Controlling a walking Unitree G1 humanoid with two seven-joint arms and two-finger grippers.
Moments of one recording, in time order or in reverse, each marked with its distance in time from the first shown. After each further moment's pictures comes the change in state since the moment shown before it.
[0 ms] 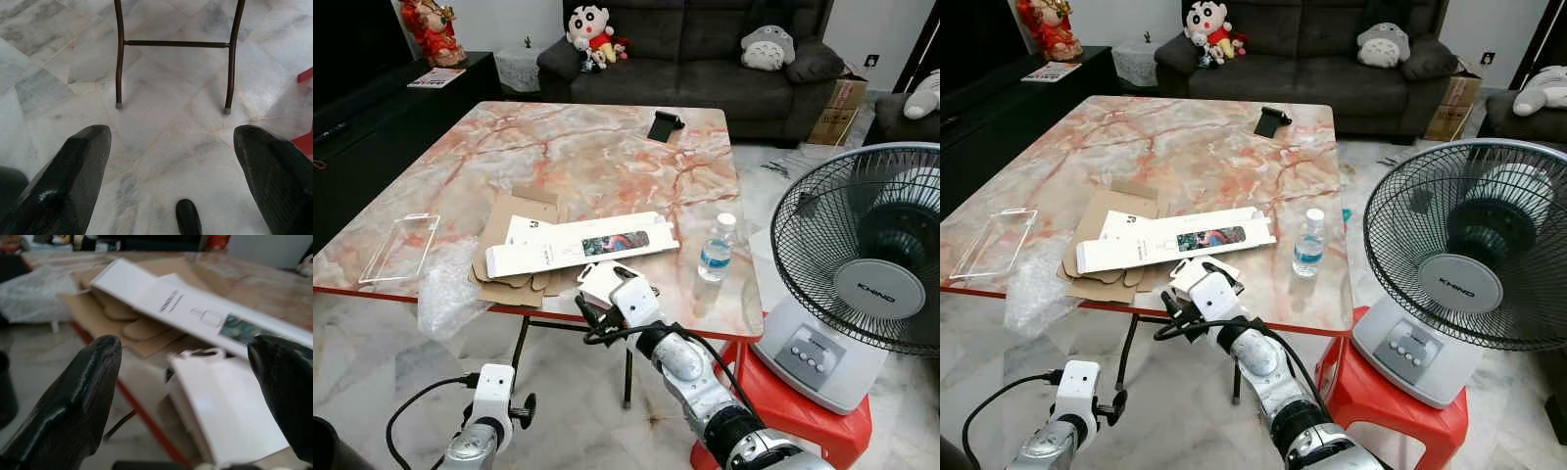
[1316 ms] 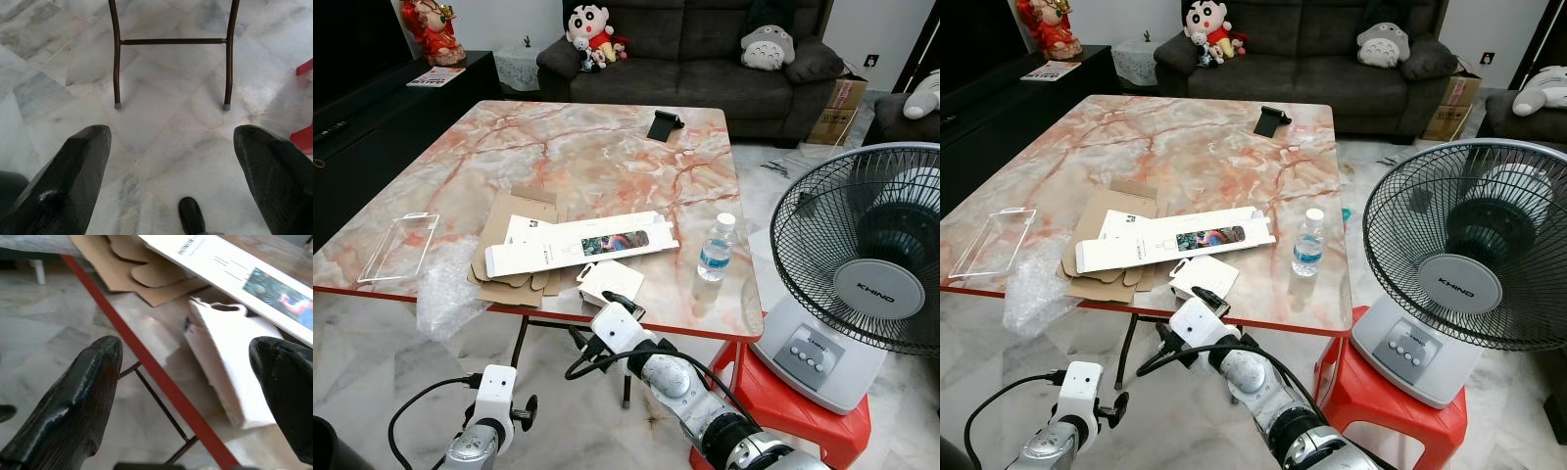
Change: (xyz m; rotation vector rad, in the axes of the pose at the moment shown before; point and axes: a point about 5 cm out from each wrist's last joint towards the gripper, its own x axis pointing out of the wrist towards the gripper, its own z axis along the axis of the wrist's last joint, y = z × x) left arm 0.000 -0.002 0.000 0.037 0.002 -0.013; right arm -0.001 0.008 -0.016 -0.133 0.142 -0.056
